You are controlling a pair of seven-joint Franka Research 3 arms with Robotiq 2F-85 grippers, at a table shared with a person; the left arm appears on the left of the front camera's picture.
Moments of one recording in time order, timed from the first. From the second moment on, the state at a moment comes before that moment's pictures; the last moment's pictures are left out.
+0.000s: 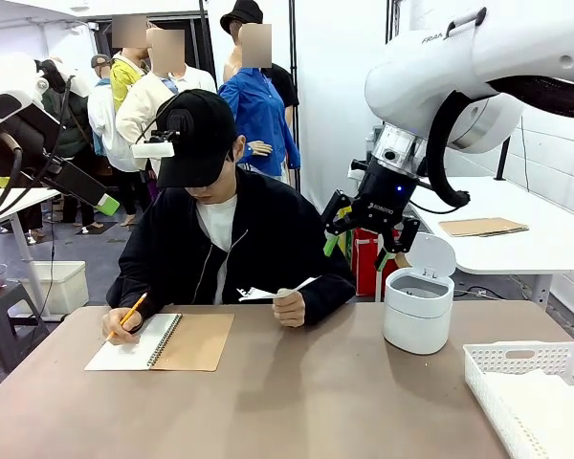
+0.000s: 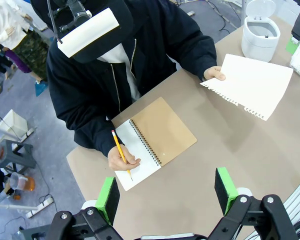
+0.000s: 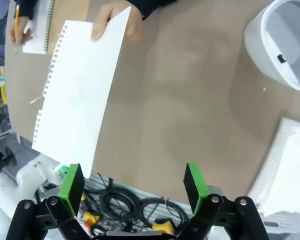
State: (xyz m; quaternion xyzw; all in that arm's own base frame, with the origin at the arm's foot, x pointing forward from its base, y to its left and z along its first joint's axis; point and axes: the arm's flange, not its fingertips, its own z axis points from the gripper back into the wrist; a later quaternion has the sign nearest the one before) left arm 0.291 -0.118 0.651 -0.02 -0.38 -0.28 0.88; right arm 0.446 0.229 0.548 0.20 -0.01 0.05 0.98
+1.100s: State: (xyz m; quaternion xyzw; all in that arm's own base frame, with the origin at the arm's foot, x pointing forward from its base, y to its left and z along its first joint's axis) left arm 0.291 -0.118 0.651 -0.02 -0.38 -0.28 0.88; right arm 0.503 0.261 0.455 0.31 0.24 -0.18 0.90
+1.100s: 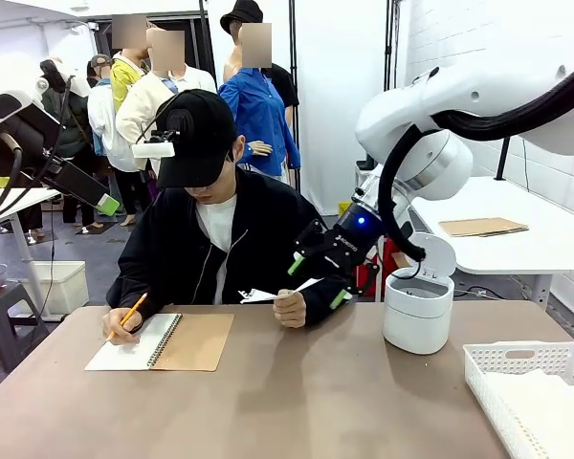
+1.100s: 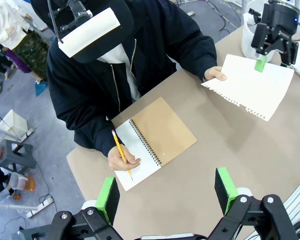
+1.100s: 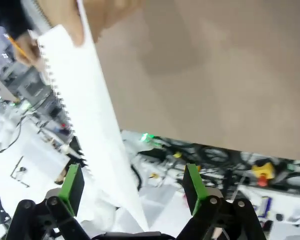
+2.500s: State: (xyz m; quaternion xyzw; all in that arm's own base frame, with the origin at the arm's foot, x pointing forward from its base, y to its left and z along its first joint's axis) left arm 0.291 -0.118 0.651 -0.02 -0.38 -0.28 0.88; right arm 0.502 0.256 0.408 0.48 0.25 -0.16 0.83
